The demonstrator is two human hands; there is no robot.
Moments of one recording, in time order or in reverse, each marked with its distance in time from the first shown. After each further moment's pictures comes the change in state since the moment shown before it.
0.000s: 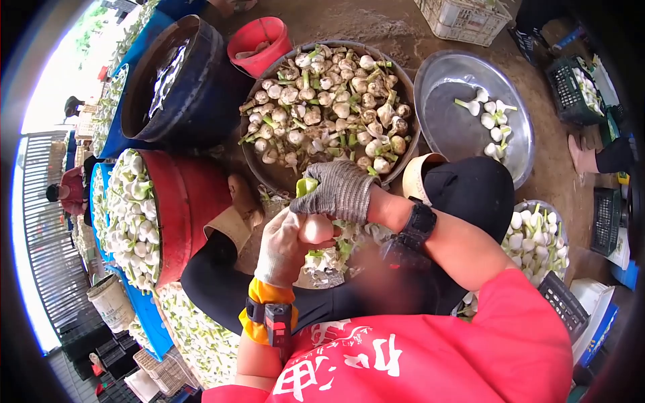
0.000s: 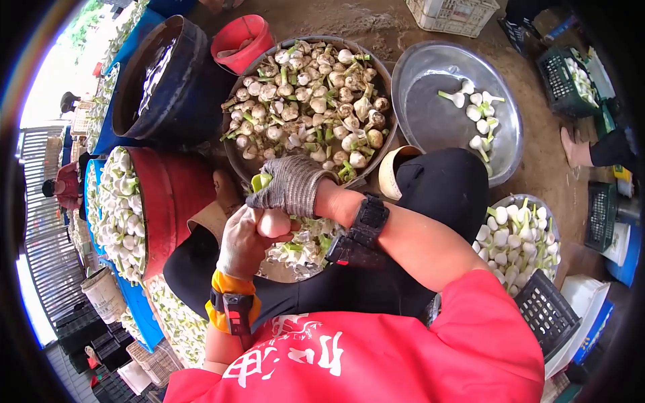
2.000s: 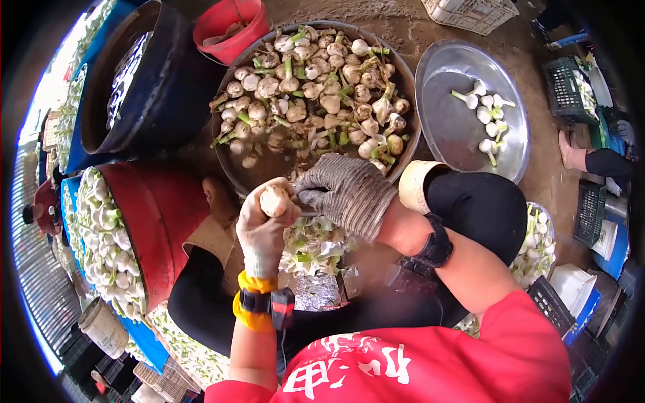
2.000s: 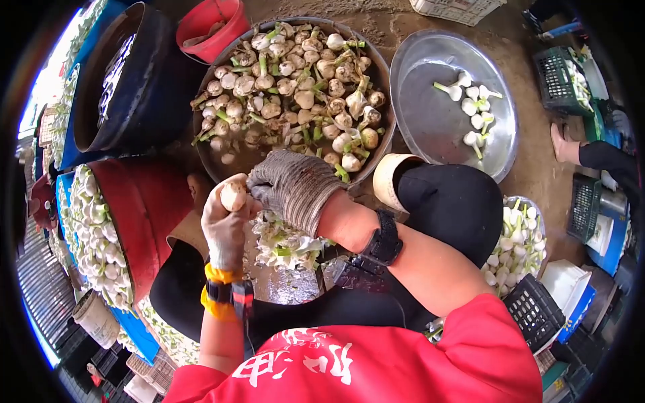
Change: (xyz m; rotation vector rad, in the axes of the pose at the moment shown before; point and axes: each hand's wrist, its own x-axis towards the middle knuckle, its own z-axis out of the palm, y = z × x) left_hand 0.090 -0.010 -0.042 0.060 0.204 0.166; right_hand 0.035 0.029 -0.007 -0.134 0.220 -0.077
